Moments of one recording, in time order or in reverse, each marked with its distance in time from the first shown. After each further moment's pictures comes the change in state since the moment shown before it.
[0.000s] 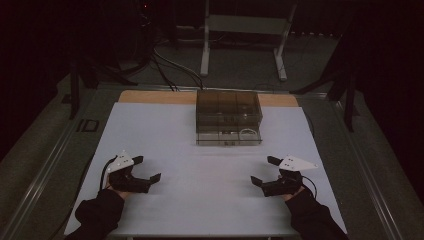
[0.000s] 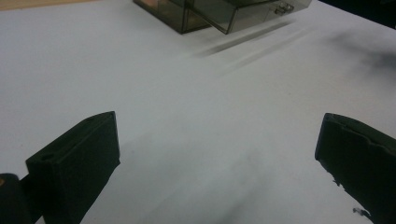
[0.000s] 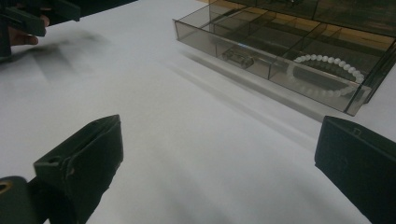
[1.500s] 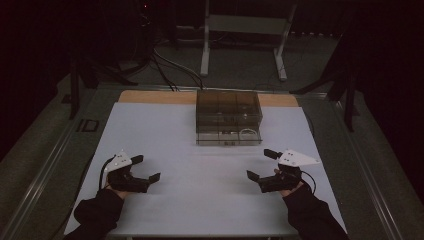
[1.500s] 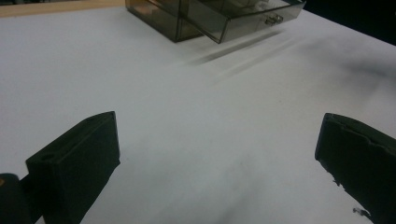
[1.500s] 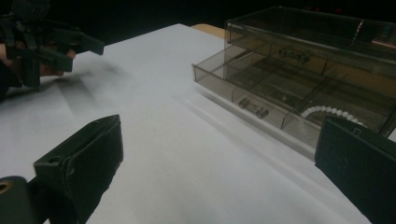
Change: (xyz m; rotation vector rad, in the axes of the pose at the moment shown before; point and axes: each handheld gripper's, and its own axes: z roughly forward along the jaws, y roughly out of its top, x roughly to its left) left arm 0.001 0.001 -0.003 -0.023 -0.033 -0.007; right arm 0.015 0.036 -0.006 -0.075 0.027 -0.025
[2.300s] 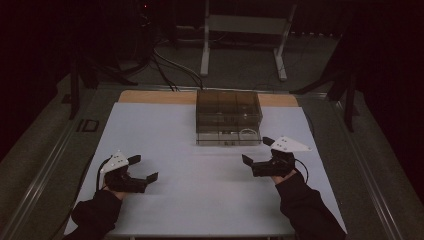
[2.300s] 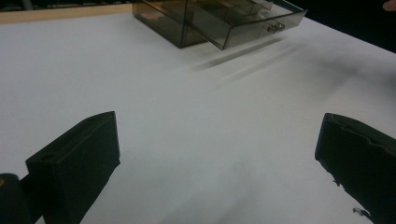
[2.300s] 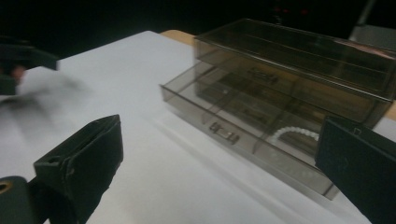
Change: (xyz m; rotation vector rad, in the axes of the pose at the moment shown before) left arm 0.000 0.001 -0.008 -0.030 0.016 -0.012; right arm -0.007 0.026 0.024 0.012 -0.137 0.018
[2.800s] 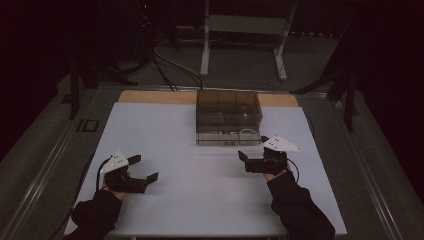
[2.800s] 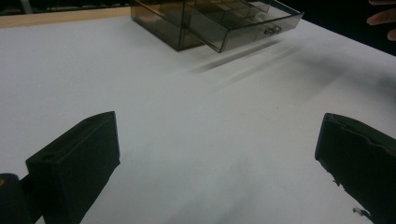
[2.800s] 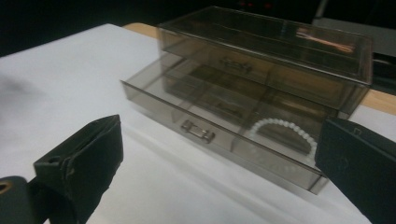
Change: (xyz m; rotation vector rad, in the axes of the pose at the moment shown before) left arm -0.002 0.001 -0.001 -0.003 -0.005 0.005; right arm 0.004 -0.009 0.022 0.013 -0.128 0.021
